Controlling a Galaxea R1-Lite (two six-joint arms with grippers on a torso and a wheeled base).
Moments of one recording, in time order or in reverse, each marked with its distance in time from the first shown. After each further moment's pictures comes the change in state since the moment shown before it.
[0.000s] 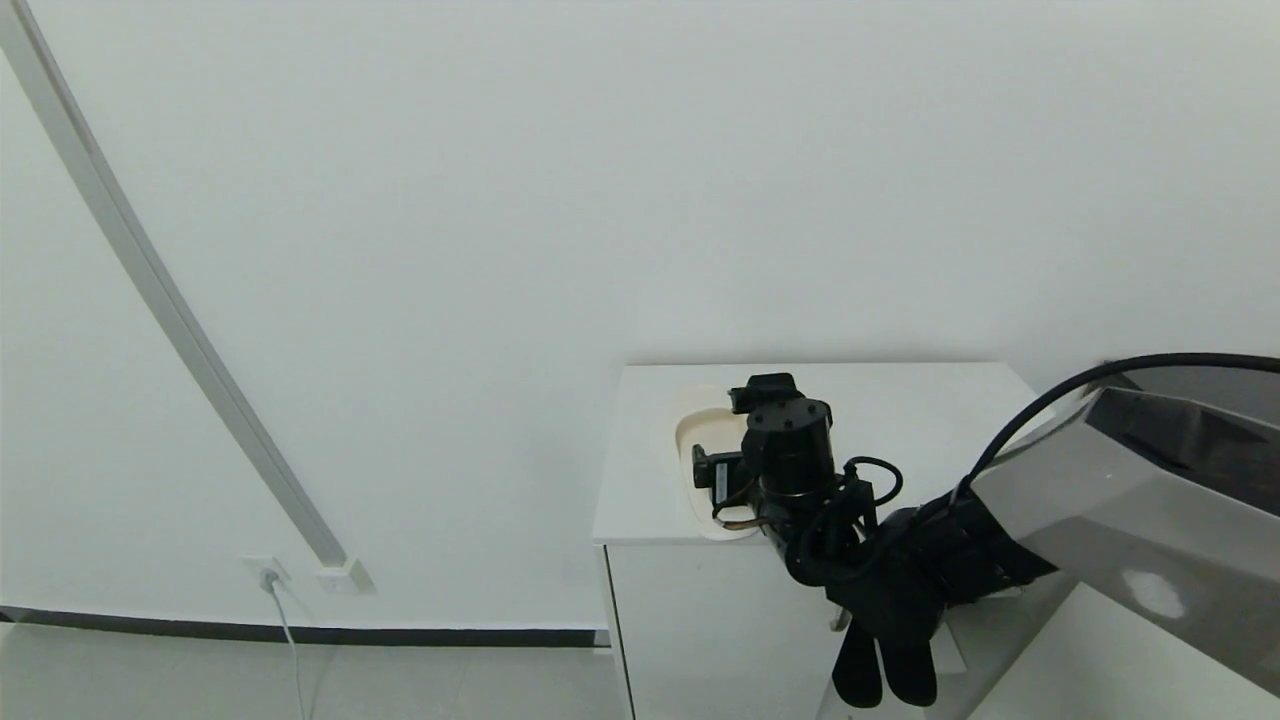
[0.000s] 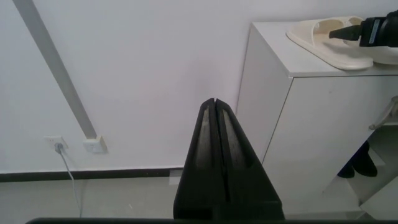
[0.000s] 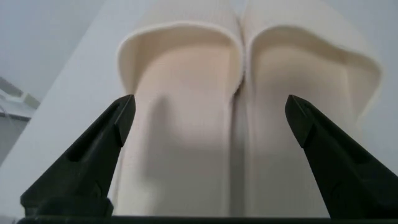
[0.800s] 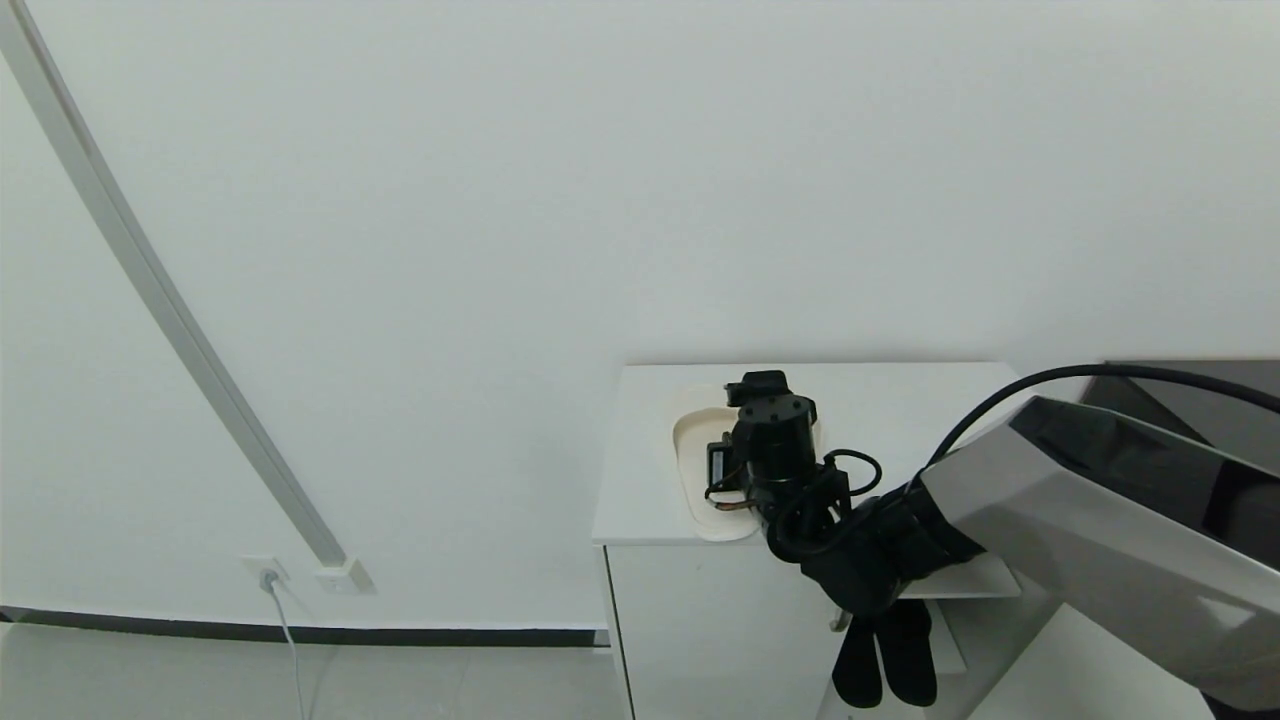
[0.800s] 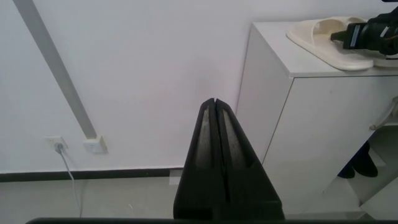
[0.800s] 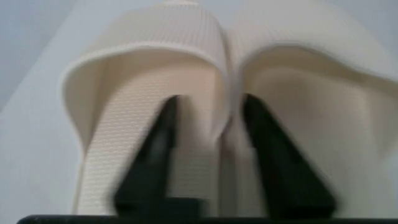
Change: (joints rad) left arm 0.000 0.000 0.000 0.000 0.000 0.000; right arm -0.035 0.116 -0.148 0.001 -0.001 -0.017
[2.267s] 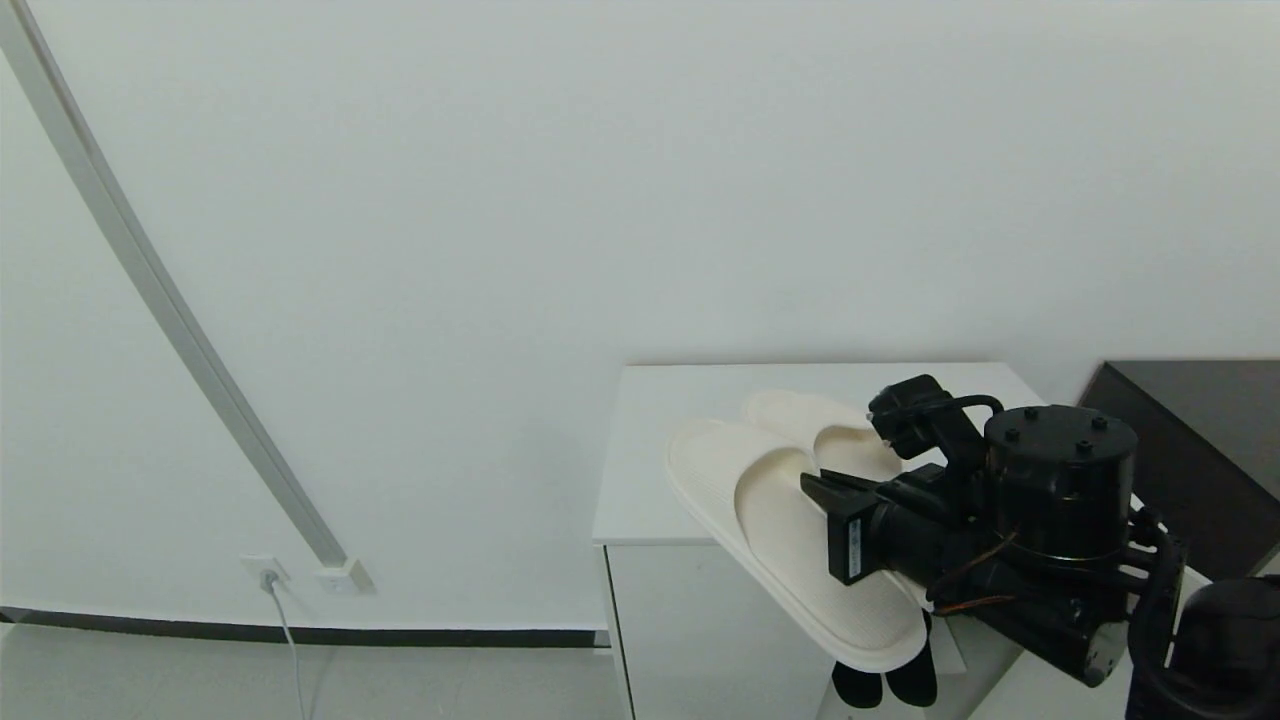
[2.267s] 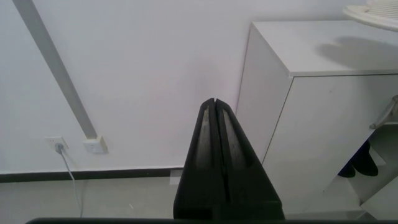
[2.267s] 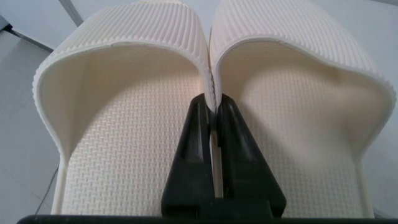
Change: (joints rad) left arm 0.000 0.000 0.002 0.000 0.000 0.004; right arm 0.037 -0.622 0.707 -0.091 0.341 -0.085
